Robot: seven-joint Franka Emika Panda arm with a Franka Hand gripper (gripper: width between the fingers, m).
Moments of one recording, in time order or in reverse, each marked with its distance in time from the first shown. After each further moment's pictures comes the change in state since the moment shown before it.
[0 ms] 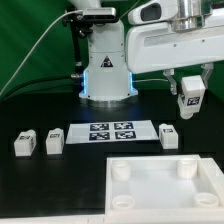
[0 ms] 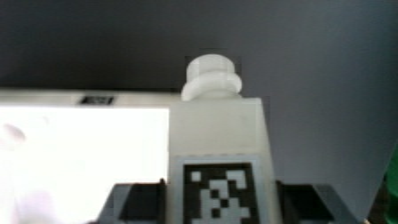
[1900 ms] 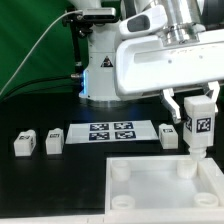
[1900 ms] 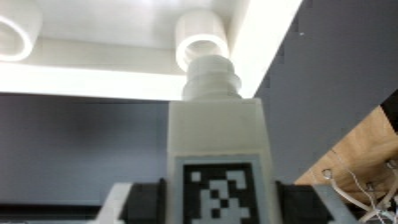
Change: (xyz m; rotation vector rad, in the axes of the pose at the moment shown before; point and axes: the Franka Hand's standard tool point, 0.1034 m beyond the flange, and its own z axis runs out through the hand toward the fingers) arm 0.090 0.026 0.033 -0.009 0.456 -0.076
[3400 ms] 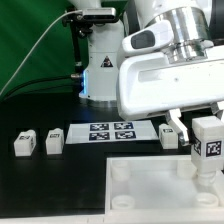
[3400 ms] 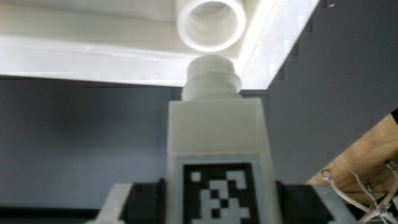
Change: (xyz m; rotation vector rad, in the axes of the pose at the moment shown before) arm 0.019 0.004 0.031 0.007 0.002 -0.012
